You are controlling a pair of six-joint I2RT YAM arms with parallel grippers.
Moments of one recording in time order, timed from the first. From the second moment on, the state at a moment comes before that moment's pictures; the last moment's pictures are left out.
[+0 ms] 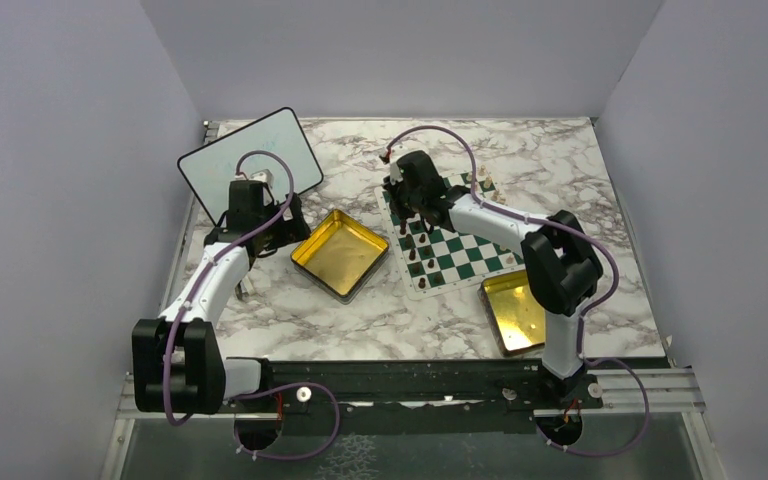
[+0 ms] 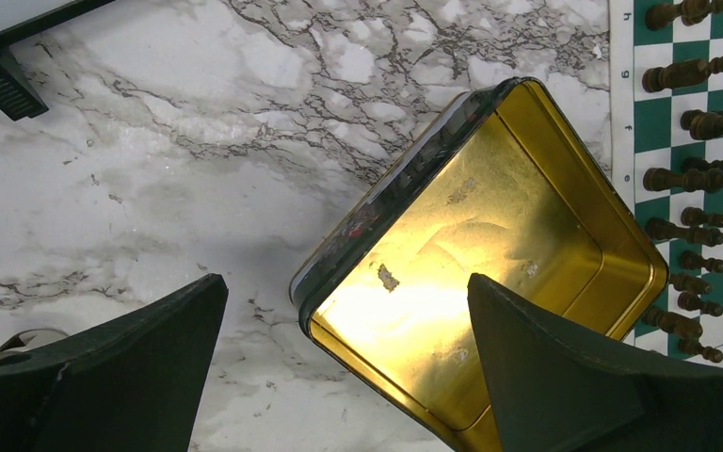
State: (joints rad) left arm -0.04 1.26 0.83 -0.34 0.14 -0.33; right arm 0.67 1.95 1.42 -0.11 0.07 0.03
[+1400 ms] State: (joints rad) left arm -0.04 1.27 0.81 -0.33 0.14 -0.33; right arm 0.68 2.04 1.42 -0.10 0.14 0.07
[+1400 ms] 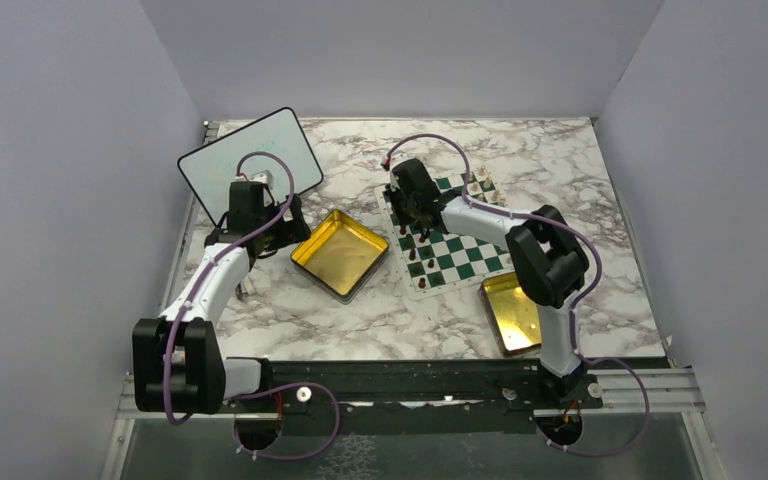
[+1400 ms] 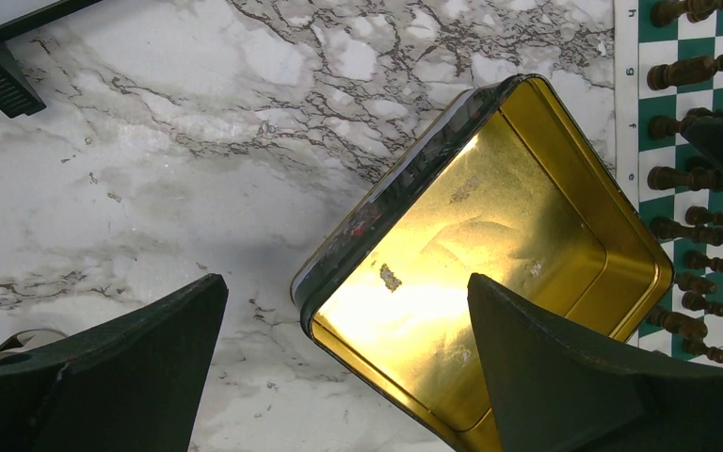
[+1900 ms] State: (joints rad) left arm -0.04 1.27 0.81 -0.32 0.14 -0.33; right arm 0.68 2.07 1.52 -0.16 0.14 0.09
